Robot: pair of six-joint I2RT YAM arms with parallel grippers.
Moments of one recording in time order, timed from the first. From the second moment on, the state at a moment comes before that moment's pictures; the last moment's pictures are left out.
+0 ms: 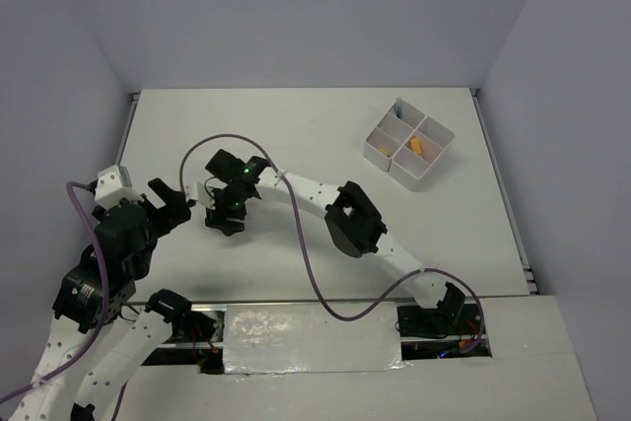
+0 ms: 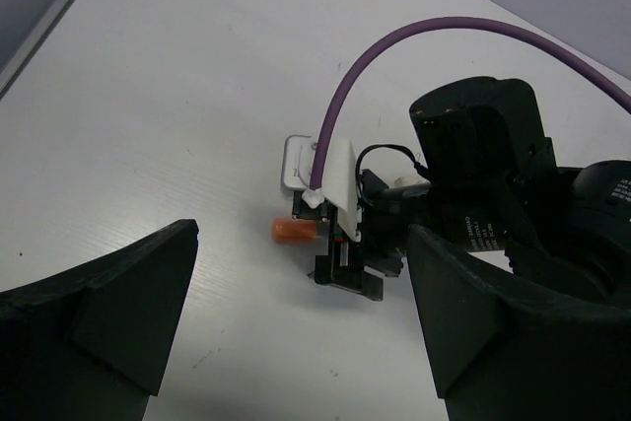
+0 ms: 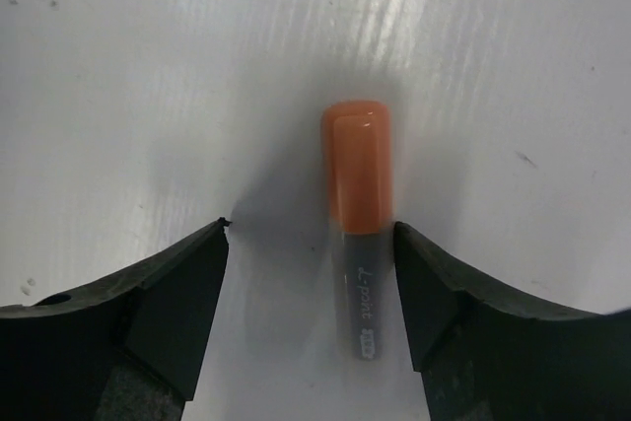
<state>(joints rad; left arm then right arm) -0.39 0.45 0.89 -0.85 -0.56 -0.58 1.01 2.59 2.36 -0.81 -0.45 -0.64</state>
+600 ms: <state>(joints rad) -0.39 0.43 0.88 -0.83 -0.54 -0.58 1.07 2.58 2.25 -0.56 -0.39 -0.51</state>
